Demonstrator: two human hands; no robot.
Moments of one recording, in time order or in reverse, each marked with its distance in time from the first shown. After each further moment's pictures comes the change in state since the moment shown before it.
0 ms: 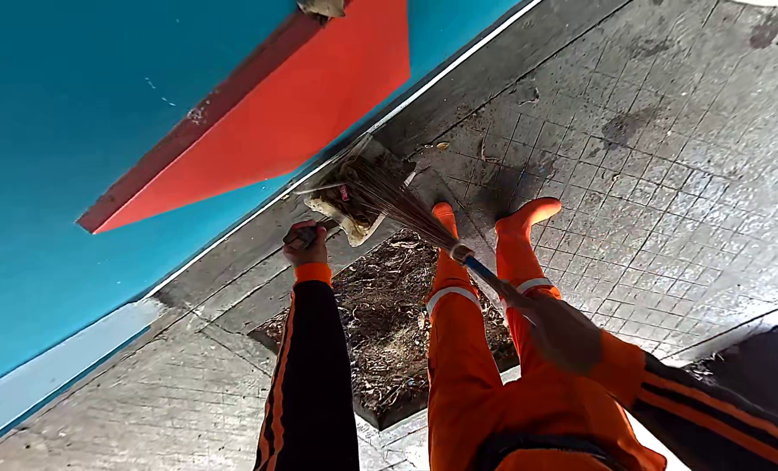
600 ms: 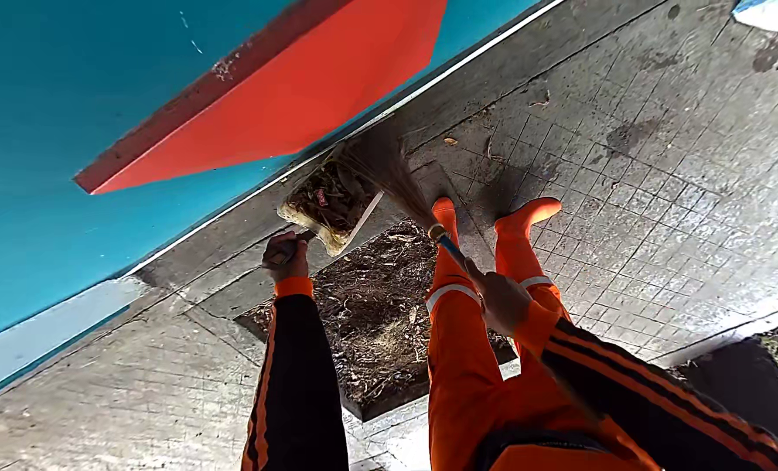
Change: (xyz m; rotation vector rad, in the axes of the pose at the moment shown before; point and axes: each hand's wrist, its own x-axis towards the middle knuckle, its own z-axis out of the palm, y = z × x) left_hand -0.018 -0.044 -0.058 0.045 0.060 -0.138; right_hand 0.071 -0.068 0.007 -0.025 -0.053 0.071
